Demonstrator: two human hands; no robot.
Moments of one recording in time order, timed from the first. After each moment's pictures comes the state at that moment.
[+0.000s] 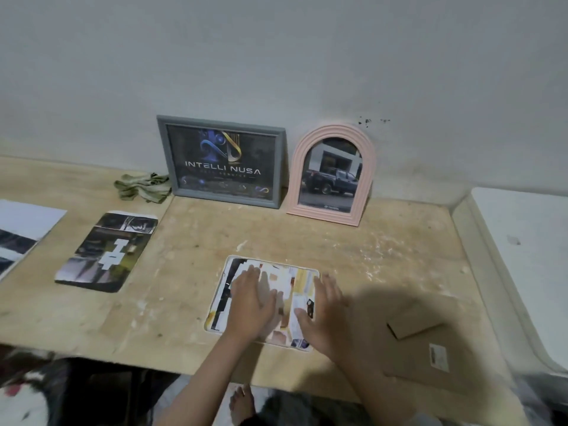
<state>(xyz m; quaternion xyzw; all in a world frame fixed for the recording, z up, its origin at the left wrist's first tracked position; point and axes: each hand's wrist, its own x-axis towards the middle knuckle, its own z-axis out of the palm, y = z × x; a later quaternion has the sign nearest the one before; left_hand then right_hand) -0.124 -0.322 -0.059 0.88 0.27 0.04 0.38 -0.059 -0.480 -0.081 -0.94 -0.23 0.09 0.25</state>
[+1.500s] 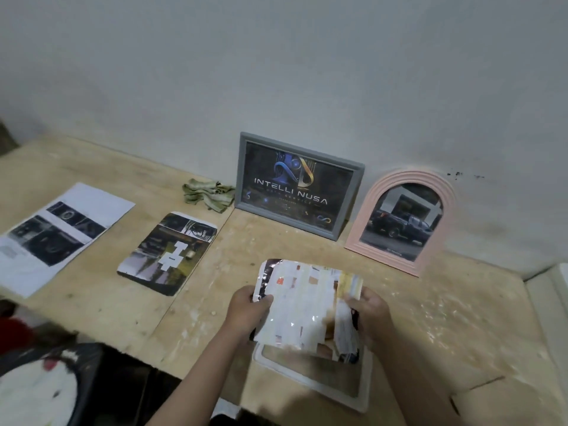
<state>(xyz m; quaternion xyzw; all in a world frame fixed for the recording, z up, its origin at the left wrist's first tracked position) -0.144 -0.204 -0.049 0.63 0.45 0.06 0.63 0.004 -0.401 -0.044 -0.71 -0.01 0.33 0.62</state>
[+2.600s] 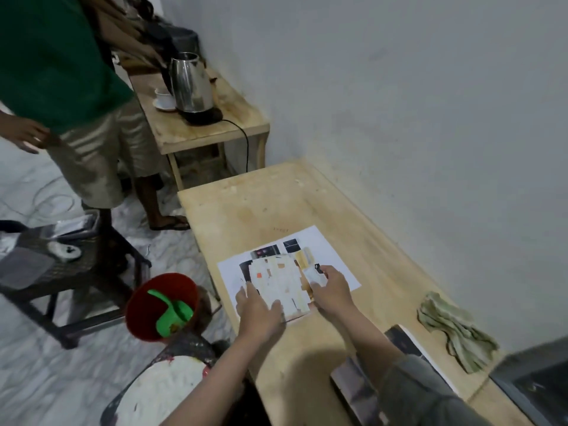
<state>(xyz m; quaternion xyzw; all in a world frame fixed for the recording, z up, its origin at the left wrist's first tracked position) -0.352 0.186 -0.053 0.52 0.70 0.19 0.44 -0.182 0.205 -0.053 -0.77 -0.45 0.36 0.27</state>
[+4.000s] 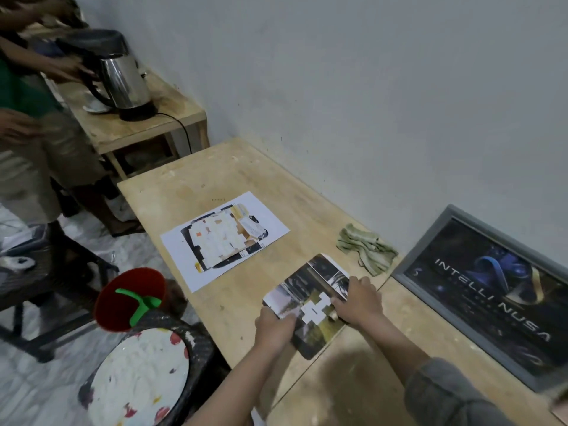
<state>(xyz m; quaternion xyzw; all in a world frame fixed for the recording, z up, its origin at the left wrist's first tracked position) -0.240 0.000 -0.038 0.47 0.67 0.11 0.56 -0.046 -0.015 -0.069 -0.87 -0.45 0.20 0.01</state>
